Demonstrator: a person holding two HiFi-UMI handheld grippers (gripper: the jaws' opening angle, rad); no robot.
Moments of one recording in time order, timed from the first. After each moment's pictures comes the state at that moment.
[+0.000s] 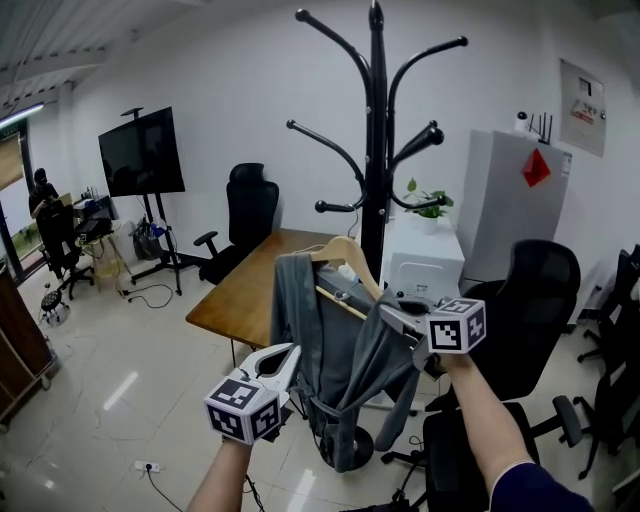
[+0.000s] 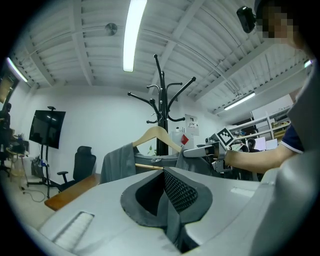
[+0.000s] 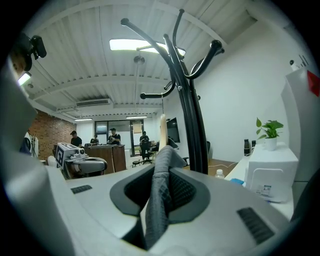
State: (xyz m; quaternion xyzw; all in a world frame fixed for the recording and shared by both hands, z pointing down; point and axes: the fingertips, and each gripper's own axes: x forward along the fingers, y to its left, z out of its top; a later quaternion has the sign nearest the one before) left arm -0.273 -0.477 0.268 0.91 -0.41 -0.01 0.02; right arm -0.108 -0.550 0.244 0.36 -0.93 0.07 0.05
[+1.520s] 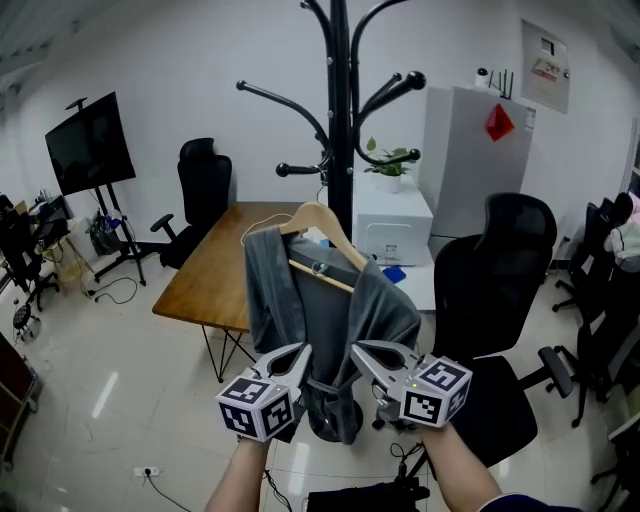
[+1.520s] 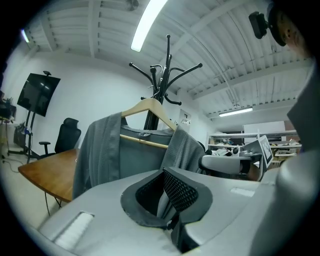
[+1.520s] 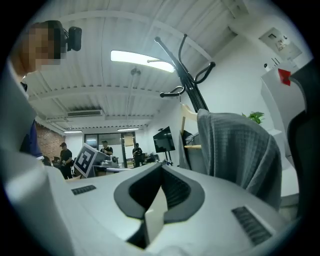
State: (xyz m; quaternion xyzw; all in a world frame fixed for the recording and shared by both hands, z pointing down) left arm -0.222 -0.476 0.331 0.94 -0.32 0.00 0.12; right arm -0.157 -0.437 0.303 0.42 -0.90 0.08 -0.04
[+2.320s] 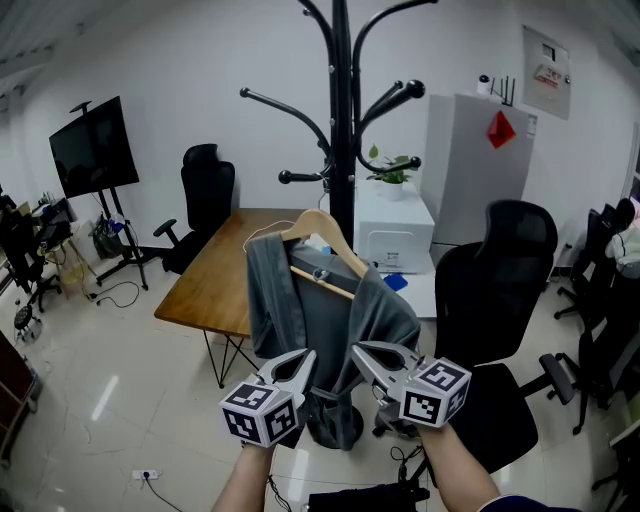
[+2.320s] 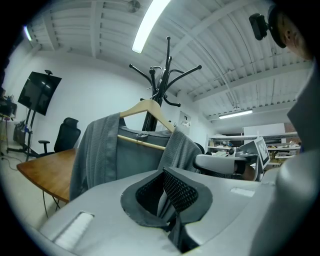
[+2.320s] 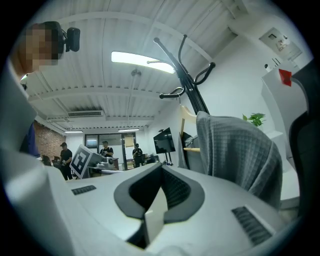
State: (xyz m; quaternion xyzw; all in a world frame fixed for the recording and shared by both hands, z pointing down) left arm -0.216 -0.471 0.329 0.94 -0.32 -0.01 0.13; right arm -0.154 -0.443 0.300 0.42 -0.91 0.08 -0.04
